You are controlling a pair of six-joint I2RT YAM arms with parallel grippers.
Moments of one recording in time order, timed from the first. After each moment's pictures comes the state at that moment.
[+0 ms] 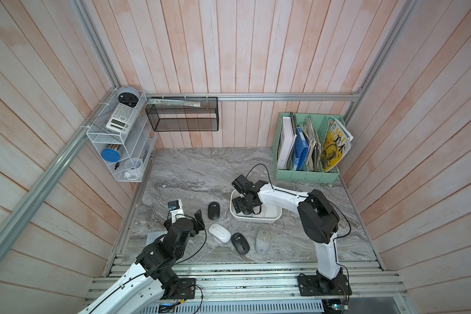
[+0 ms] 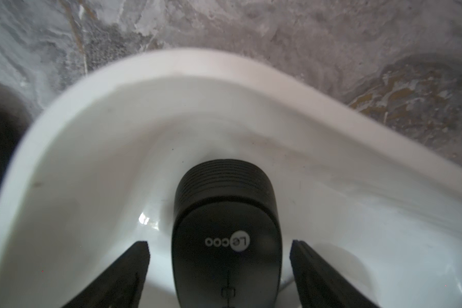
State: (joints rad) left arm -0.71 0.56 0.49 -0.51 -0.59 -0.61; right arm 0.81 2.06 1.50 -0.67 0.14 0.39
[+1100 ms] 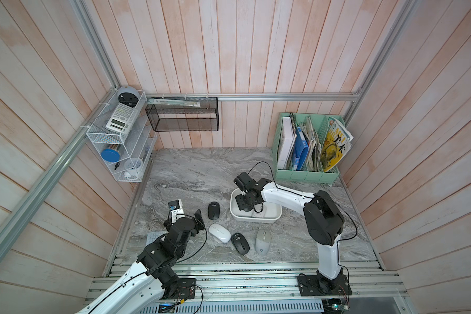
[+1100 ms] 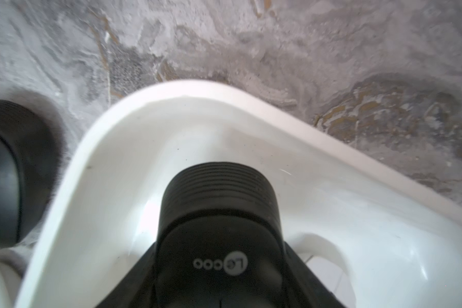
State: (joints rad) left arm -0.71 0.58 0.49 -0.51 -0.61 -0.61; right arm 0.80 1.98 1.50 -0.70 0.13 0.37
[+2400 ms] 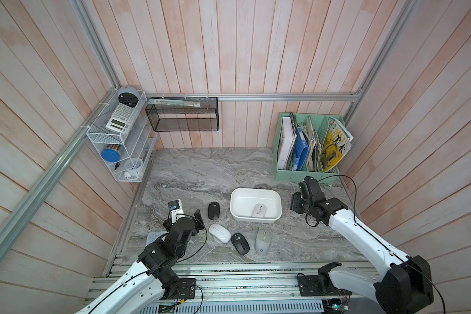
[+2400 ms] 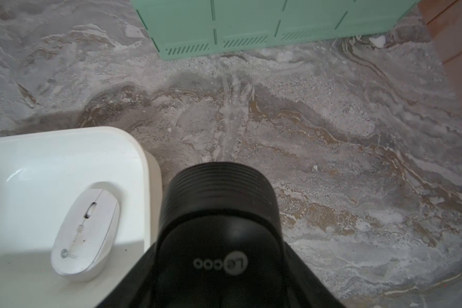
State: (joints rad) left arm -0.71 0.58 0.49 -0.51 -0.63 -0.61; right arm 0.36 1.18 0.84 -0.64 0.24 0.48
